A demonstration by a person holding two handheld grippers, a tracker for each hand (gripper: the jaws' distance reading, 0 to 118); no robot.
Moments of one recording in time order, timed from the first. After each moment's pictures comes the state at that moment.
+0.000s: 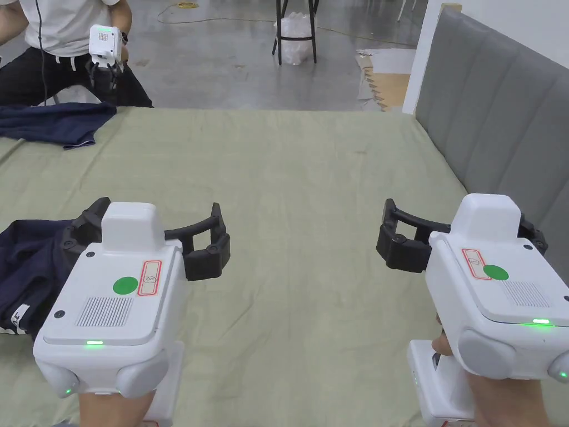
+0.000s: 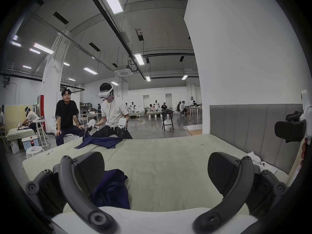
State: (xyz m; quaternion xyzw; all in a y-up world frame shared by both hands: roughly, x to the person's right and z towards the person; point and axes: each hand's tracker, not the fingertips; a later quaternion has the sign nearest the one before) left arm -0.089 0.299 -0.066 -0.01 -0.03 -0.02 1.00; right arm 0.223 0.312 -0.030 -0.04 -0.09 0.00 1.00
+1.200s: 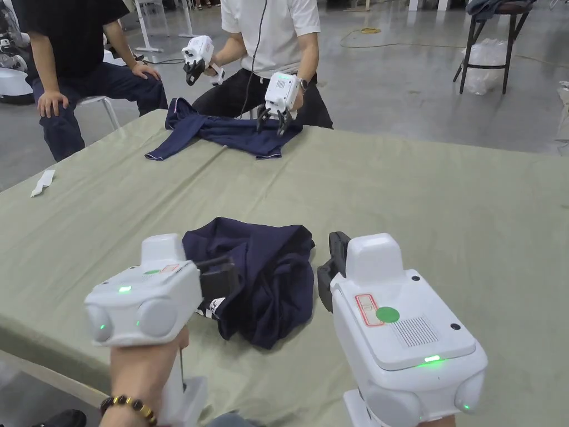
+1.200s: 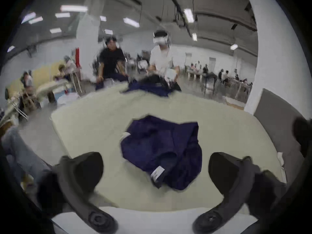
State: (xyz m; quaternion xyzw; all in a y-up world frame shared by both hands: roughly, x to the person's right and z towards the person) left arm -0.321 0.261 -0.124 -0.27 0.13 0.11 0.95; right arm -0.045 0.300 -0.094 -0.07 0.24 0.02 0.97
